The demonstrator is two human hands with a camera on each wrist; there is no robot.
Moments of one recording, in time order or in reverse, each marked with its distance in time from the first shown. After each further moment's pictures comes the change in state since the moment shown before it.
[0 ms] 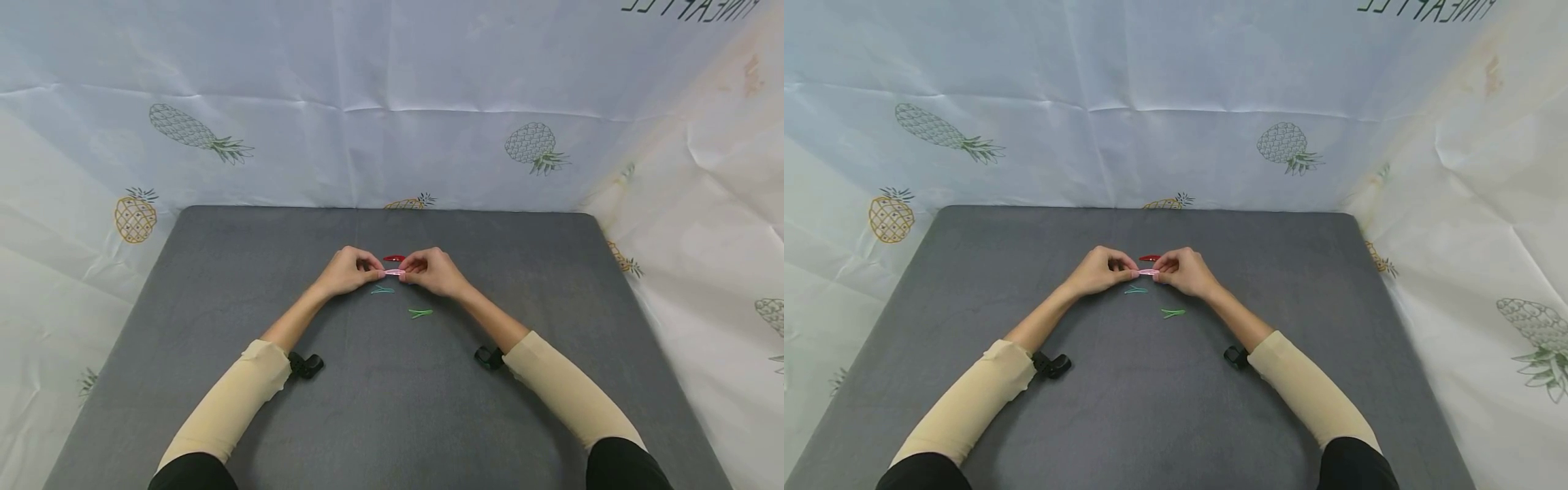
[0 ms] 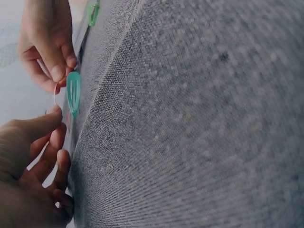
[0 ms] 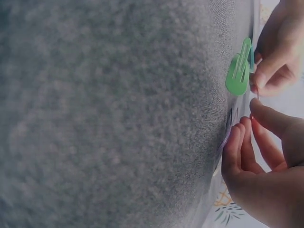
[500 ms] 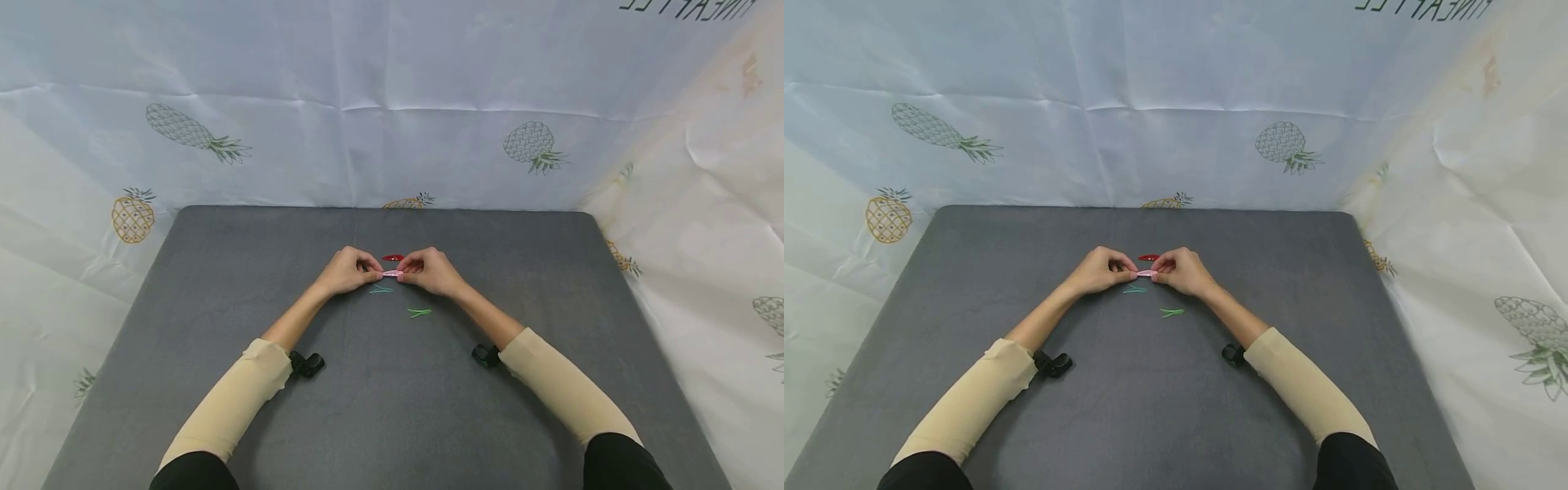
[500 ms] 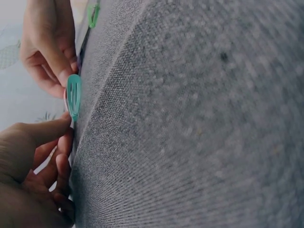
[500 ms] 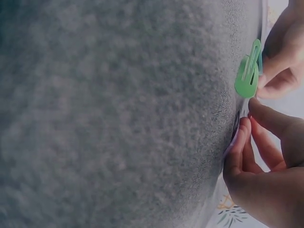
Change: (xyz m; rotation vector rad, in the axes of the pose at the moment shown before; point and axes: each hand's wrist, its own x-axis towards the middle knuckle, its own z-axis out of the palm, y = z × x) left_hand 0.002 -0.001 0.002 0.029 -0.026 -0.043; right_hand 0.005 0.004 0.003 -0.034 -0.011 0.001
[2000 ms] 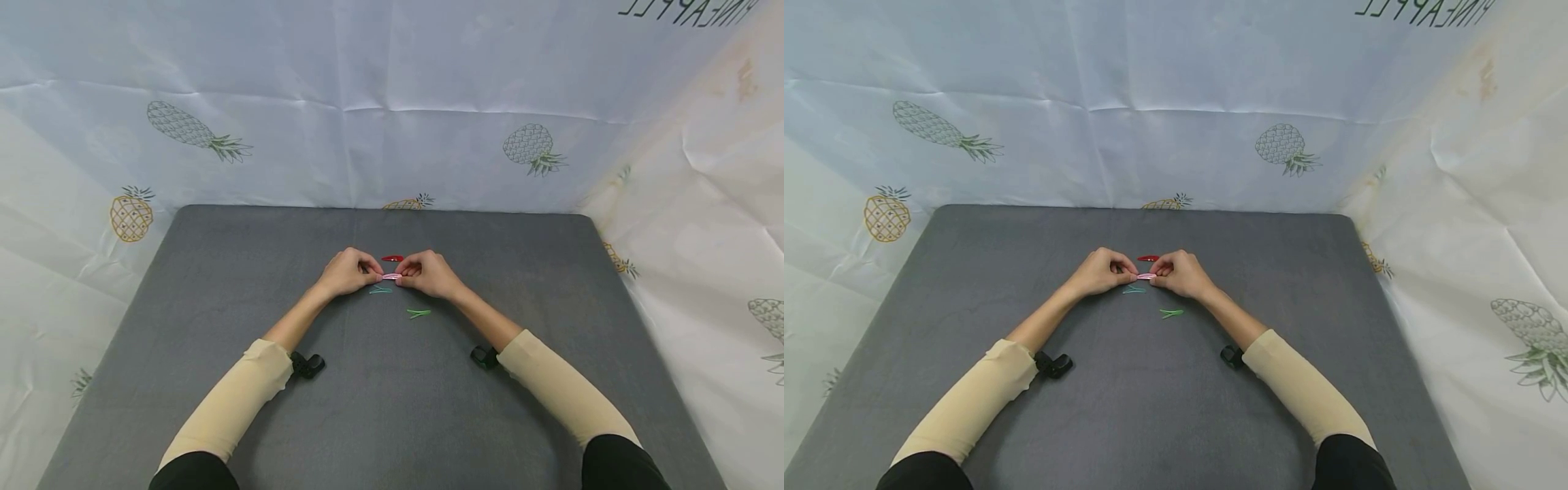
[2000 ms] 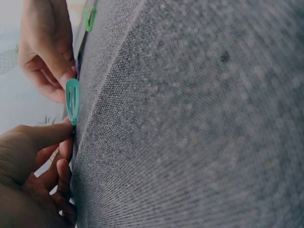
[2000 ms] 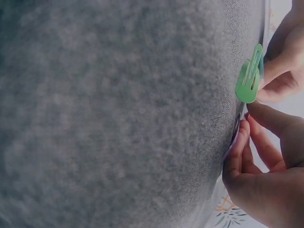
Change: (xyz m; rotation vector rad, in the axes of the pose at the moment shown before) left_hand -0.003 0.005 0.002 0.067 0.018 -0.026; right_hand -0.001 -0.001 0.005 -0.036 -0.004 0.004
